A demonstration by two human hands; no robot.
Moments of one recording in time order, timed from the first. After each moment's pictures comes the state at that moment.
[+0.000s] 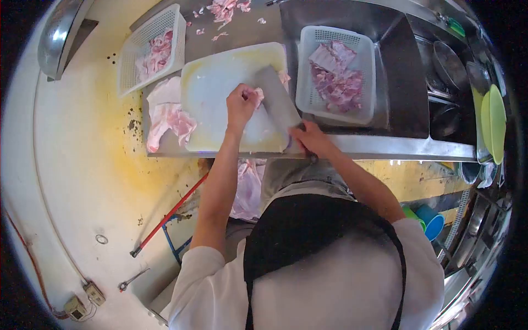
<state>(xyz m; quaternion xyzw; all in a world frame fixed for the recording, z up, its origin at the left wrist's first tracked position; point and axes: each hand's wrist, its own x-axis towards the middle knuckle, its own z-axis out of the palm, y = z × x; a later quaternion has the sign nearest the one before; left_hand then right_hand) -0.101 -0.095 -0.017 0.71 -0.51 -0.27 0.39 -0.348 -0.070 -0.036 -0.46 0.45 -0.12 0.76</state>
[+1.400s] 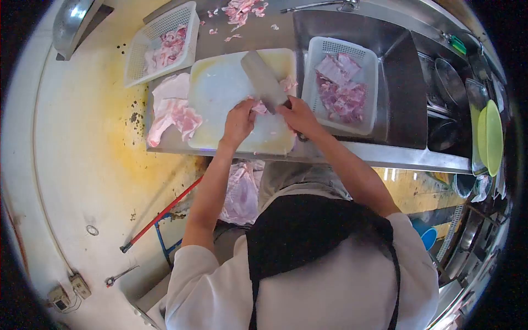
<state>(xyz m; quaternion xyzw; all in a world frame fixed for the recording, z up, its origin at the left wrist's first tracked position) -0.068 -0.049 -0.015 0.64 -0.72 -0.12 0.25 -0.286 -0.120 -0.006 -0.57 0.47 -0.18 0.65</state>
